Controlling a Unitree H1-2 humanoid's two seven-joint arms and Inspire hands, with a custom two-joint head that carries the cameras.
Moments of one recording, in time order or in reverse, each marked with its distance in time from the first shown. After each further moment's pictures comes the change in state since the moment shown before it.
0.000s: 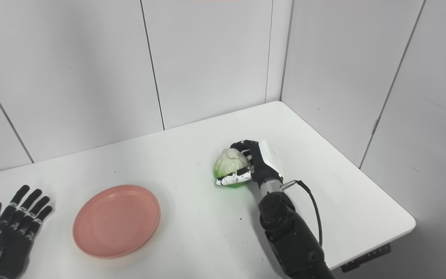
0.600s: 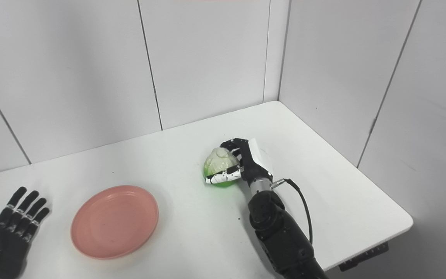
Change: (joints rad) left arm 0.004 -0.002 -0.003 -0.007 0.000 0.002 0.000; right arm -0.013 0.018 0.033 0.010 0.000 -0.009 -0.038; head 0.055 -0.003
